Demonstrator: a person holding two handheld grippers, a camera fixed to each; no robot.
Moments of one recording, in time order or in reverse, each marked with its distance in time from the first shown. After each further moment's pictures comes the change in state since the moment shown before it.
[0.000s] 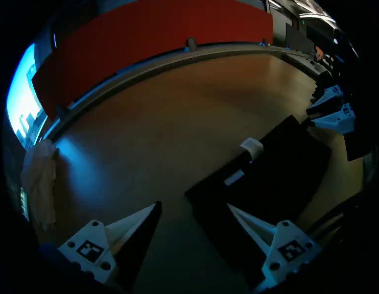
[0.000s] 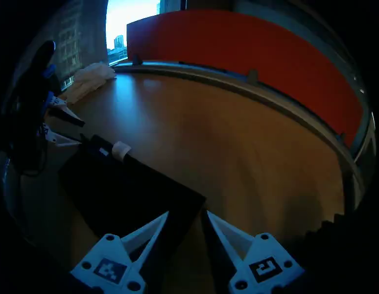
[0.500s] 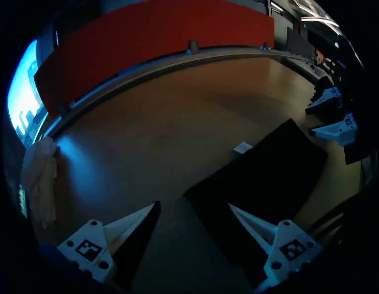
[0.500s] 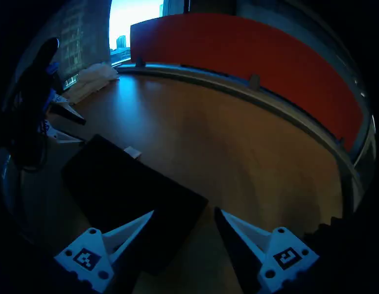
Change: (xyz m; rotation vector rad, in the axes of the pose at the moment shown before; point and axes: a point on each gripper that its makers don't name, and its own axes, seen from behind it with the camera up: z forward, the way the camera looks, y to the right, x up) left arm 0.001 -0.002 -0.012 -0.014 0.009 -0.020; right arm 0.006 -0.009 -0.010 0.003 0.017 -0.015
